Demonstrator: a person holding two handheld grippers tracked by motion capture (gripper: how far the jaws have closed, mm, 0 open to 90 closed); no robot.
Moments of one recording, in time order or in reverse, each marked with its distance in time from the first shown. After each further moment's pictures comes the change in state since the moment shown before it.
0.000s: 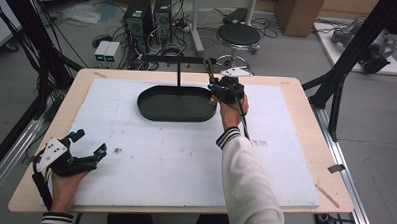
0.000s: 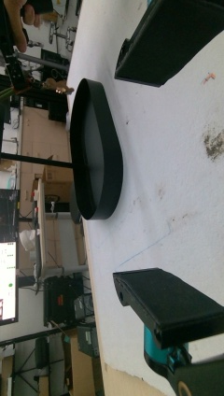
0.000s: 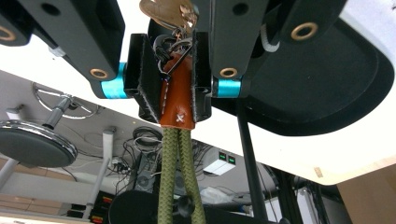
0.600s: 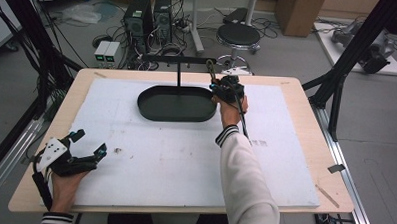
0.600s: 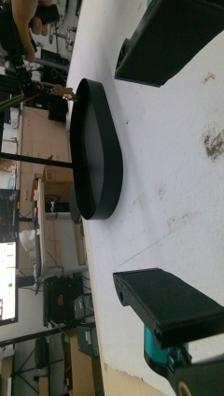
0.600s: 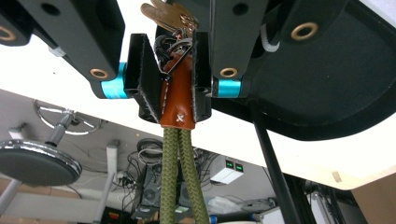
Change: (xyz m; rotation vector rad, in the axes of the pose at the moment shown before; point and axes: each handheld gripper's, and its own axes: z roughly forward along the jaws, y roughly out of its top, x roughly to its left) left arm 0.000 0.000 0.000 -0.001 0.000 0.000; right arm -0.011 -0.009 0.015 0.042 -0.024 0.060
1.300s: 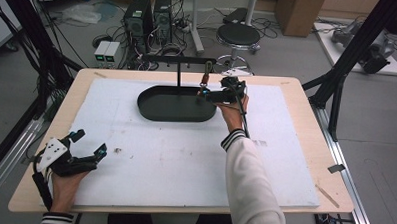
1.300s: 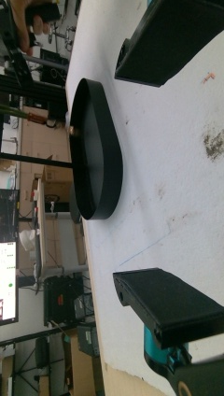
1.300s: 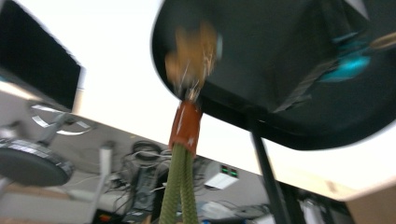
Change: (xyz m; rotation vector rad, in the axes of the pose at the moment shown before) left arm 0.000 0.000 0.000 0.001 0.002 0.004; right arm 0.000 -0.002 -0.006 -0.011 0.067 -0.013
